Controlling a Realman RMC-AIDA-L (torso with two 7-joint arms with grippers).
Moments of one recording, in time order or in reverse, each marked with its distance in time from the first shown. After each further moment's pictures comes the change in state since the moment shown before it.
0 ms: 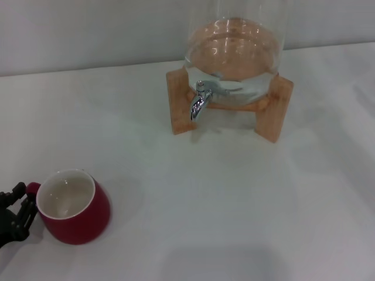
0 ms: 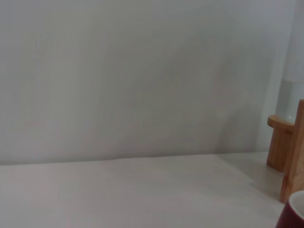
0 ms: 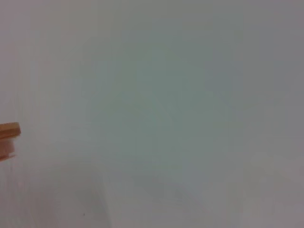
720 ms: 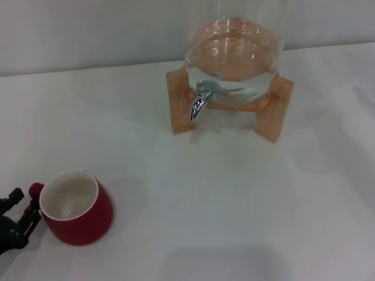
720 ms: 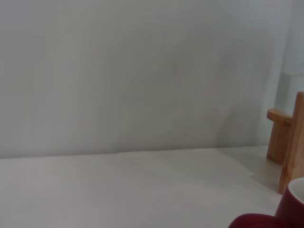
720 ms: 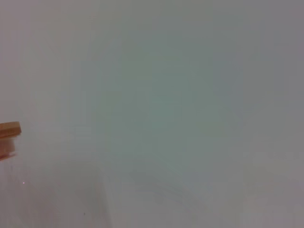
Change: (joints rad) left arm 0.021 -0.002 0.001 -0.005 -0.001 -0.003 0.021; right arm -0.001 0.000 -0.002 0.000 0.000 0.000 0.000
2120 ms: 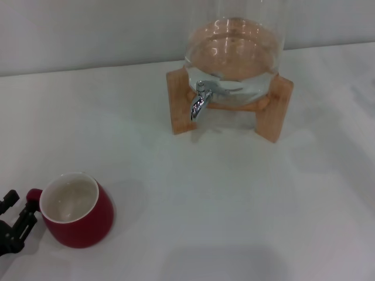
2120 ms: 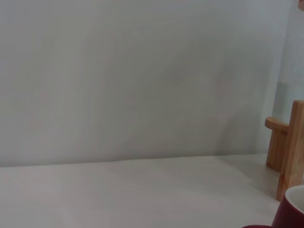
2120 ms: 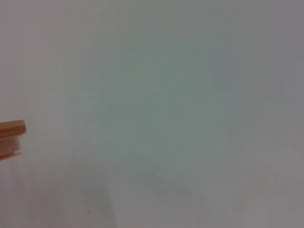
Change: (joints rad) left arm 0.025 -0.001 -0.002 0.004 -0.014 -0.041 0.019; right arm 0.001 -0.001 -0.011 0.001 0.000 0.000 0.003
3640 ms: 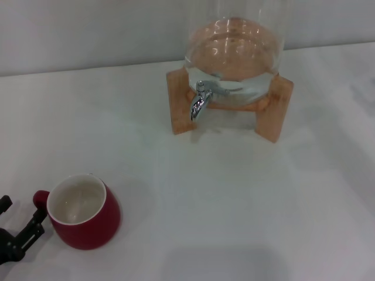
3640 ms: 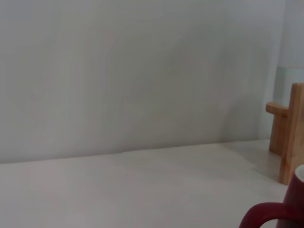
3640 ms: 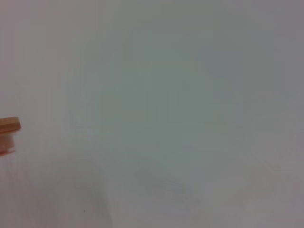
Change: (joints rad) left arm 0.019 -0.003 0.002 -0.011 -0.002 0.013 0.074; right arm 0.006 0.000 -0.012 0.003 -0.002 -0.027 0.000
